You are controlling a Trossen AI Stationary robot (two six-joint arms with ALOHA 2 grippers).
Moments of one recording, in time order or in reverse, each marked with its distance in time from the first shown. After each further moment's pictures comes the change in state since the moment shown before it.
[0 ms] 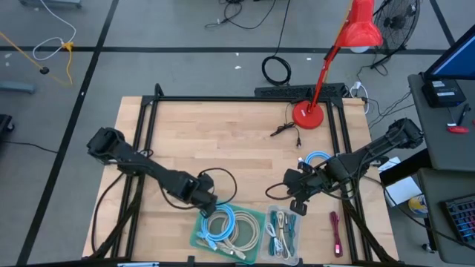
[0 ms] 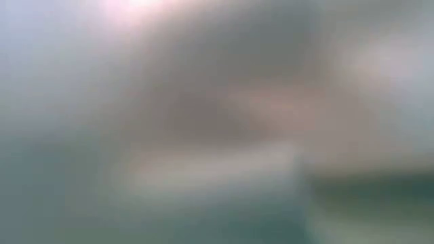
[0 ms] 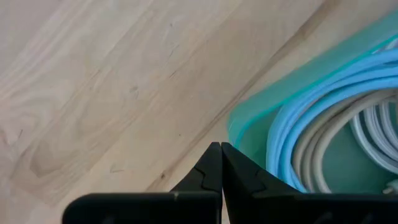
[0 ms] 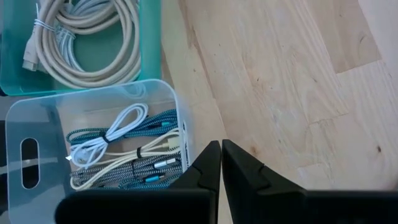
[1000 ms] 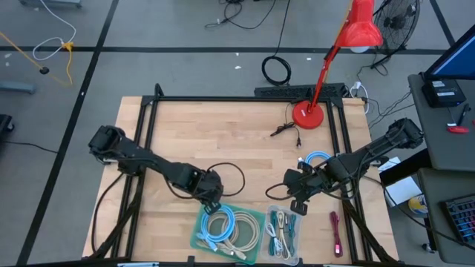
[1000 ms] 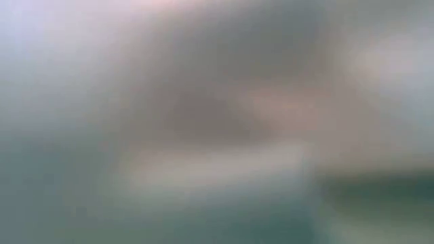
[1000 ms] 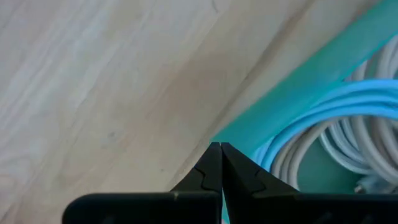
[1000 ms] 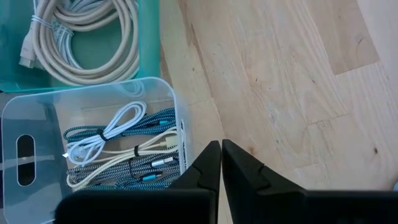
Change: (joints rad) left arm 0.097 -0.002 0.000 0.115 0.095 0.203; right arm 0.000 0.000 0.000 -0.005 0.001 -0.018
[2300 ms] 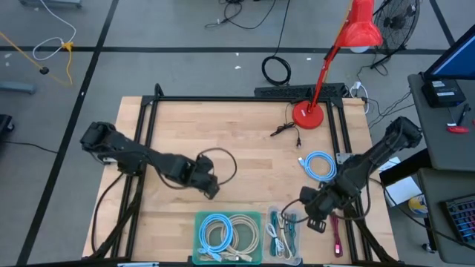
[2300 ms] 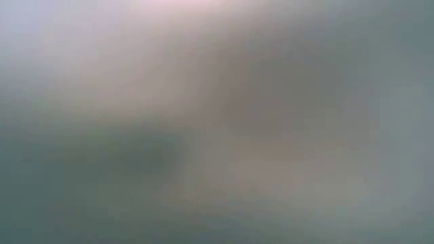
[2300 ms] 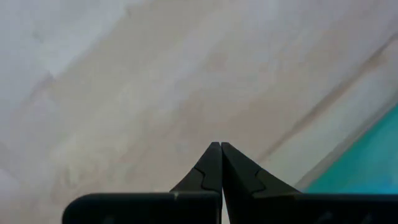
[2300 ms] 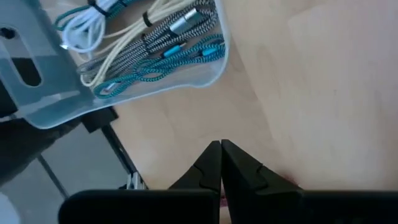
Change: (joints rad) left arm 0.025 -0.086 0.000 -0.163 -0.201 -0.160; right arm 0.212 0.004 -0.066 -0.110 -0.268 0.389
